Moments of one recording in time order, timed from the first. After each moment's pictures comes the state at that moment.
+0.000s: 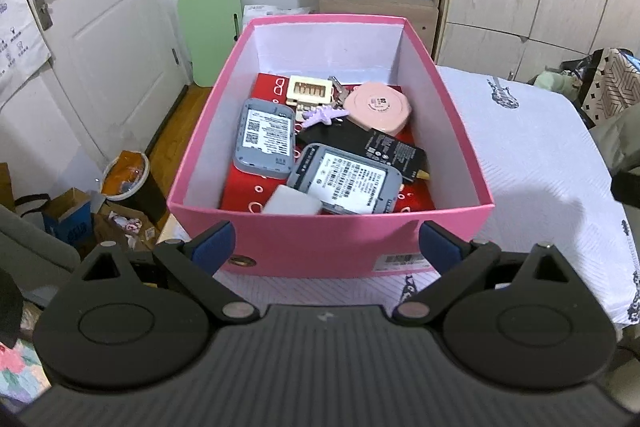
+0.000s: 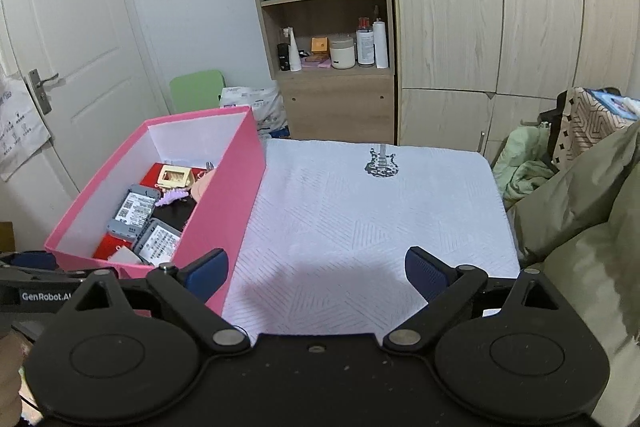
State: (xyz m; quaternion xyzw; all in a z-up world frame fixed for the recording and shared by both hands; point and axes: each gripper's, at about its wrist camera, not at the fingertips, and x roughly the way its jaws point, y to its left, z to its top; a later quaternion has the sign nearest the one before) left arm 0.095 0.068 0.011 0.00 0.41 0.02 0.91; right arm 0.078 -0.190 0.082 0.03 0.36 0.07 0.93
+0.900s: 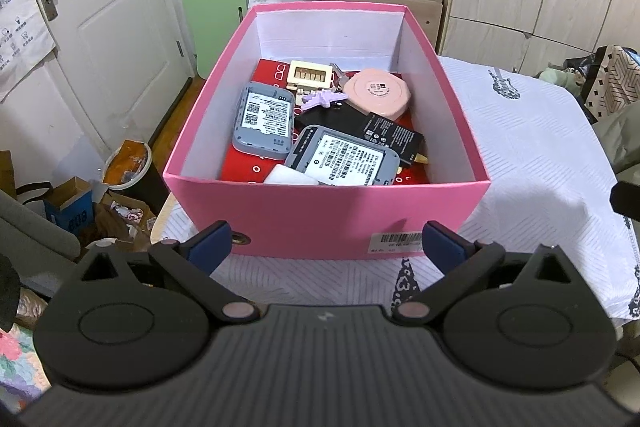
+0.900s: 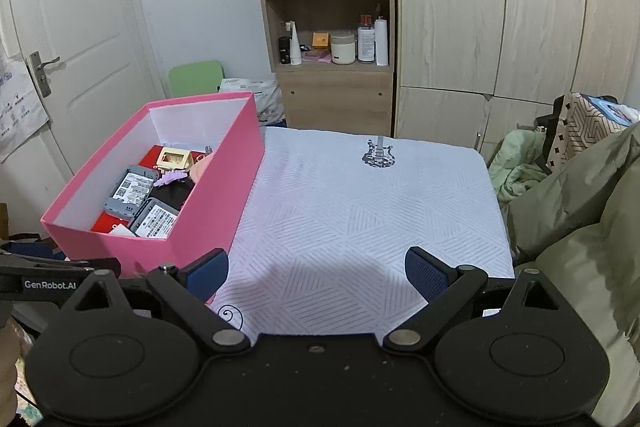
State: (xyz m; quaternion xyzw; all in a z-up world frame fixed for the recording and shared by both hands) left arm 0.084 0.063 0.002 0.00 0.42 0.03 0.91; right arm 0.064 -0.184 0.076 0.01 0.36 0.06 0.93
